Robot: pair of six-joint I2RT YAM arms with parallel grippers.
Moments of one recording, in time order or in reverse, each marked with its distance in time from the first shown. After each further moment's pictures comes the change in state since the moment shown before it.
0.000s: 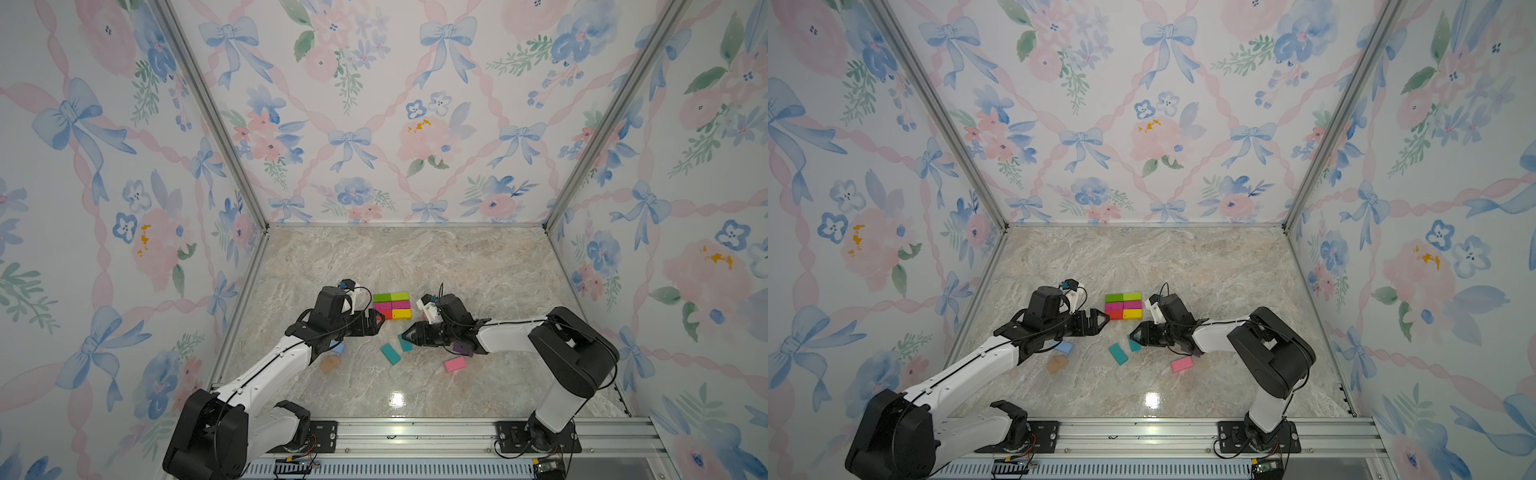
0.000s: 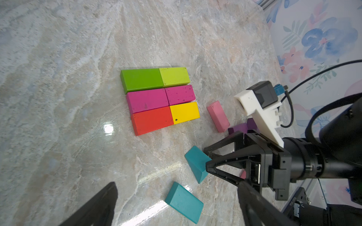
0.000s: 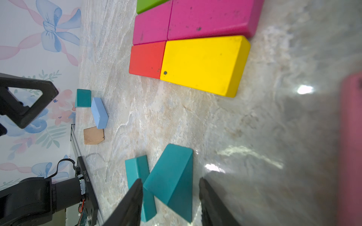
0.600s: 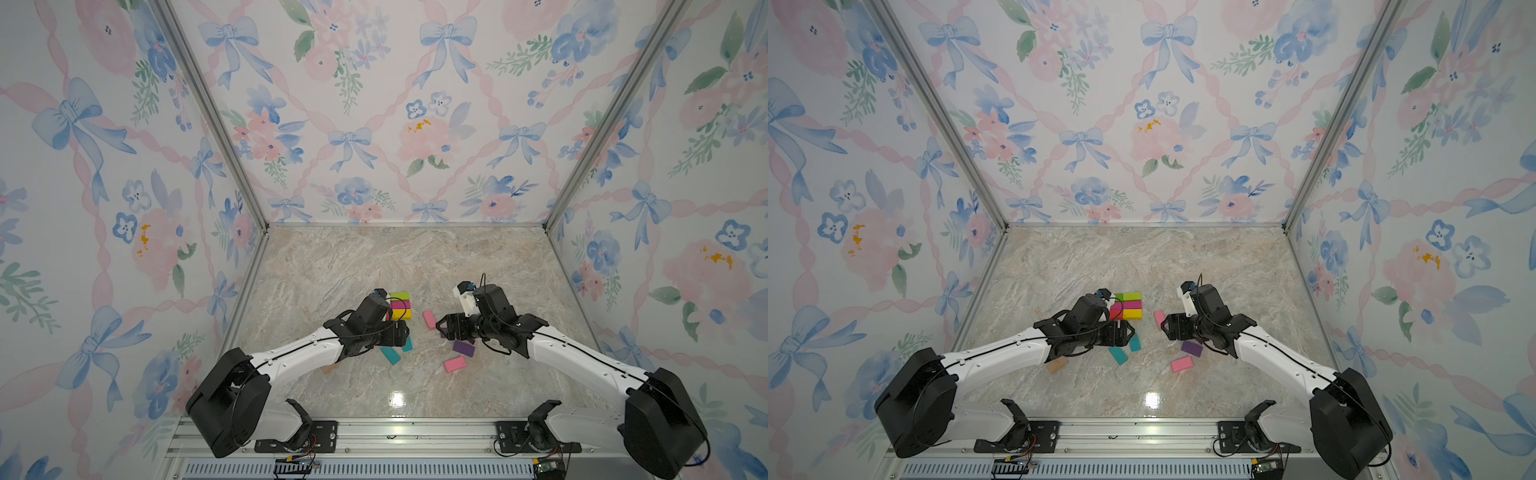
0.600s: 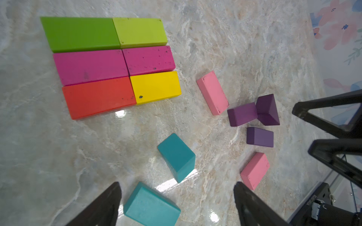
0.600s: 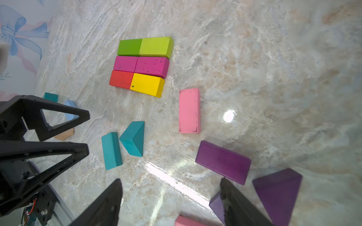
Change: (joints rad) left arm -0.353 0.235 0.130 -0.010 -0.260 -0.193; right arm -0.154 -0.509 0.003 -0.603 0.237 -0.321
